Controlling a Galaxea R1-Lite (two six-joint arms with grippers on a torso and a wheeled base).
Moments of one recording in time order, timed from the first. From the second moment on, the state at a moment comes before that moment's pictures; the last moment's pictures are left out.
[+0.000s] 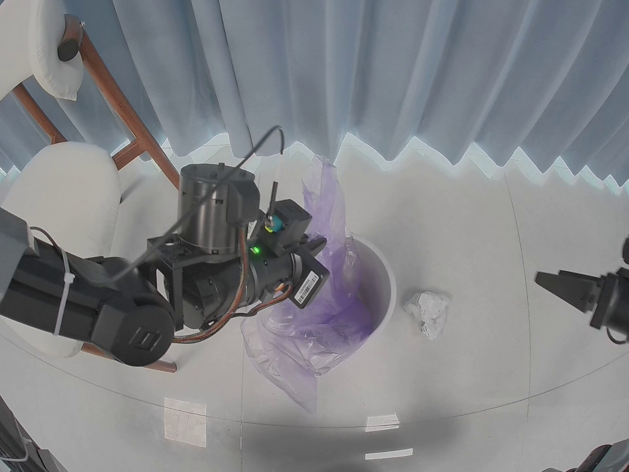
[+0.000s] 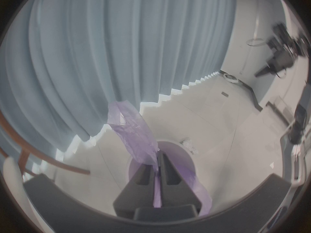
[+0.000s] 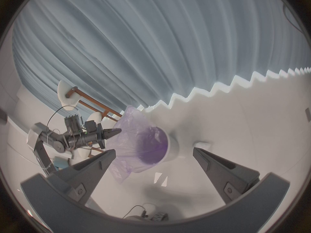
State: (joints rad) left arm -0.70 1.84 -1.02 -0.54 0.08 0.34; right arm 0.29 1.00 -0.55 -0.16 0.23 0.33
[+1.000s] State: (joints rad) left arm -0.79 1.92 -0.88 -0.70 0.12 0.55; right arm 0.61 1.87 -1.13 -0.31 0.11 0.50
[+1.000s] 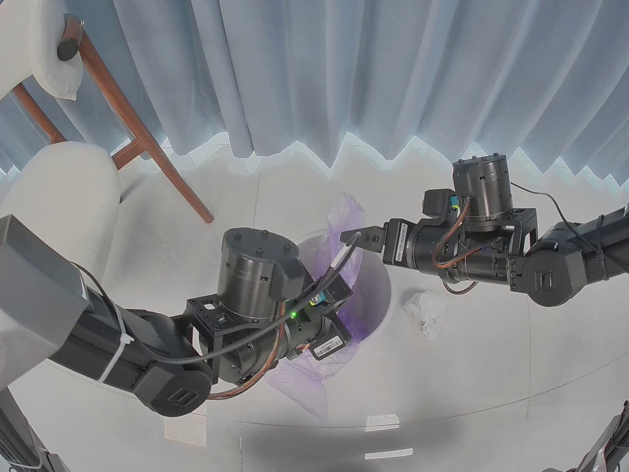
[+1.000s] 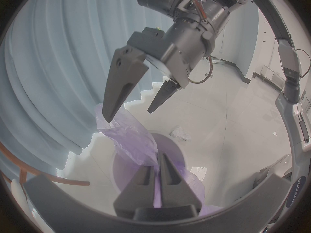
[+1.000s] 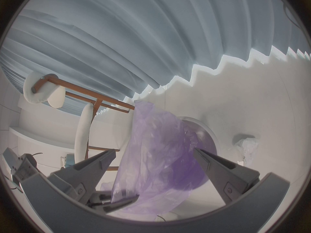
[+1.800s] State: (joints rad) left arm -0.80 1.91 -0.85 -0.70 0.14 0.46; right arm 0.61 2.00 -1.16 -0.47 0.03 0.50
